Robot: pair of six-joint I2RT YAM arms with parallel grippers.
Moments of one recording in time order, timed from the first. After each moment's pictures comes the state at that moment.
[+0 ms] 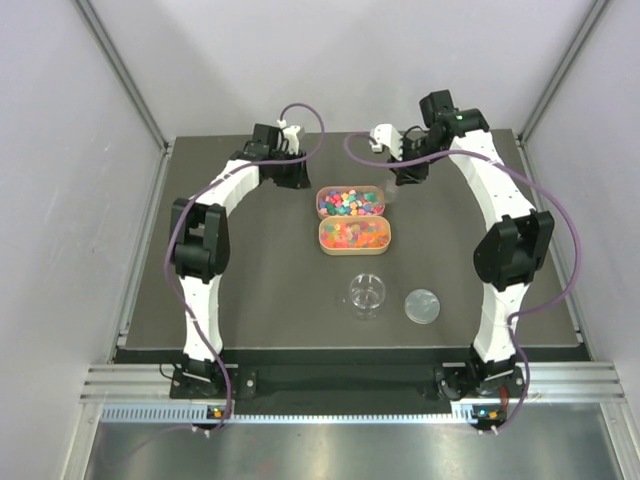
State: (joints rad) left arm -0.25 2.15 1.80 -0.43 0.41 -0.07; right arm 0.27 2.01 2.10 -1.19 -0.52 -1.15
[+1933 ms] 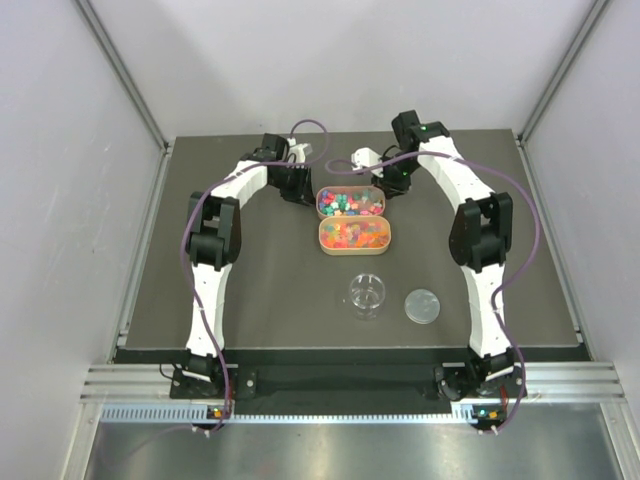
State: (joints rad) left arm -0.24 2.38 1.96 -0.60 0.58 -0.06; right arm 0.32 2.28 2.19 -1.16 -0.40 -1.25
